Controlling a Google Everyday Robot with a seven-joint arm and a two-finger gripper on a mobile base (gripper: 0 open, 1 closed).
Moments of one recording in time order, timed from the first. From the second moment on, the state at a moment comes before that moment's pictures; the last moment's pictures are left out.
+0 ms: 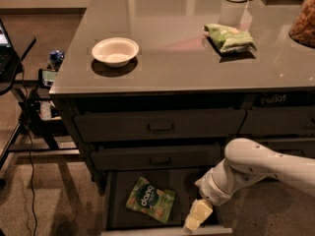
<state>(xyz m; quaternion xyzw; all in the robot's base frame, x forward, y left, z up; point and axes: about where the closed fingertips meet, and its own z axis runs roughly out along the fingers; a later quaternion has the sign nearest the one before) 0.378 -0.120 0.537 -0.50 0.82 0.25 0.08</state>
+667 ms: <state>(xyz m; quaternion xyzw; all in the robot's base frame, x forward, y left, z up) 0.374 -0.113 0.514 -0.49 0.82 0.27 0.07</state>
